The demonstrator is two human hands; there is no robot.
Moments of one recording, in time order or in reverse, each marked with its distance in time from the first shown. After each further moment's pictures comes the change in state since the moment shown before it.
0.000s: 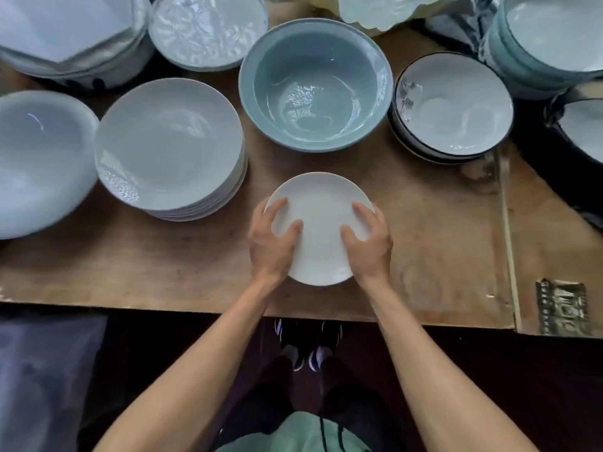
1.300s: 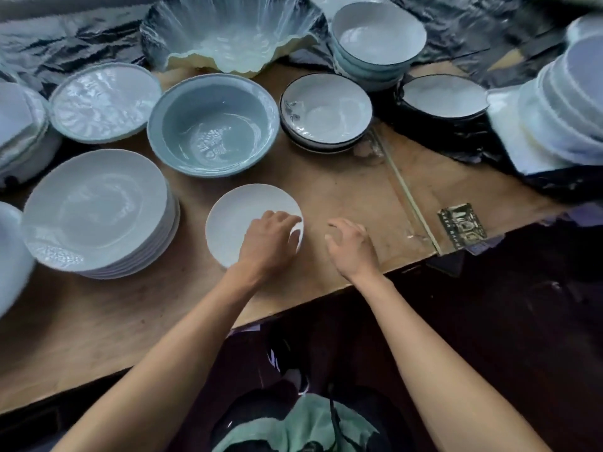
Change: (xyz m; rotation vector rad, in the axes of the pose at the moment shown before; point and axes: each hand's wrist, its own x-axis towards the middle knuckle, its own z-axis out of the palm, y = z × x) left_hand -0.026 0.084 0.022 0.753 -0.577 0.776; right_hand -0.049 0.011 -0.091 -0.434 -0.018 0.014
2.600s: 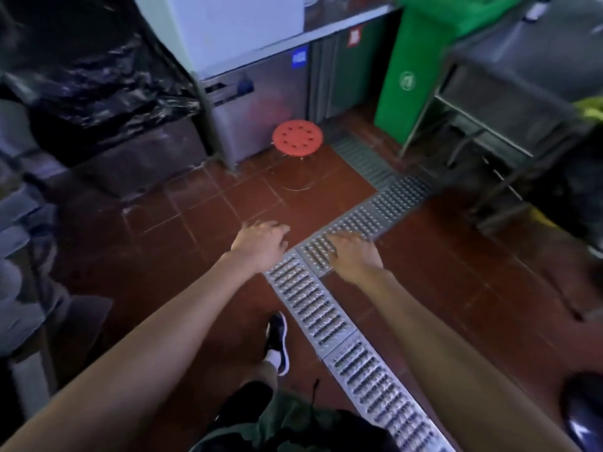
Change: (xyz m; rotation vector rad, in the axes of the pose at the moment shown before) left_hand -0.492 0.717 0.284 0.470 -0.631 1.833; right_hand -0.861 0.352 -0.113 0.068 0.569 1.487
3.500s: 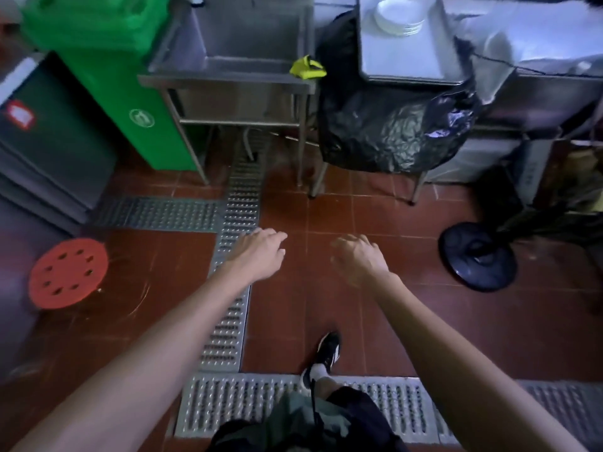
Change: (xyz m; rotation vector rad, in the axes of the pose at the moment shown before) left_hand 0.396 0.377 -0.025 0.180 -0.115 0.830; right_hand -0.002 0.387 -0.084 0.318 0.188 0.869
